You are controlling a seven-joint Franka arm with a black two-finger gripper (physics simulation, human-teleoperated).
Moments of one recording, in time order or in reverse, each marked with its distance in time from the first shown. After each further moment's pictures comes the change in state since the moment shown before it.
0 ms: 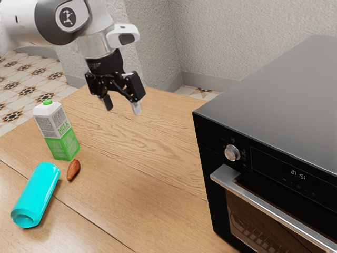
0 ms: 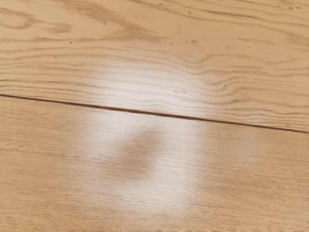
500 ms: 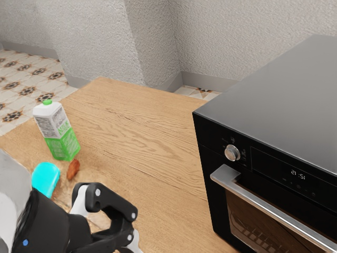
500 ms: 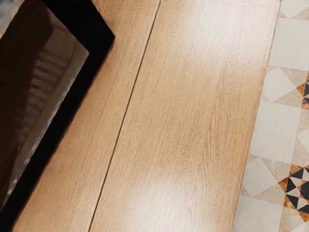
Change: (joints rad) arm -0.365 -0.693 -0.585 -0.574 -0.160 0.270 0.705
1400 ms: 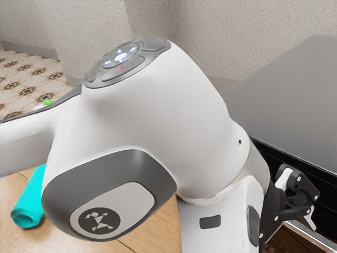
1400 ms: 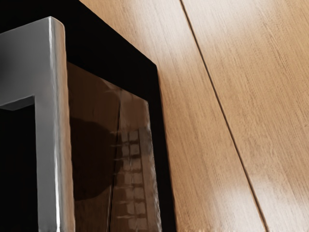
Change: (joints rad) arm -0.019 0.344 0.131 -0.010 0.144 0.373 0.517
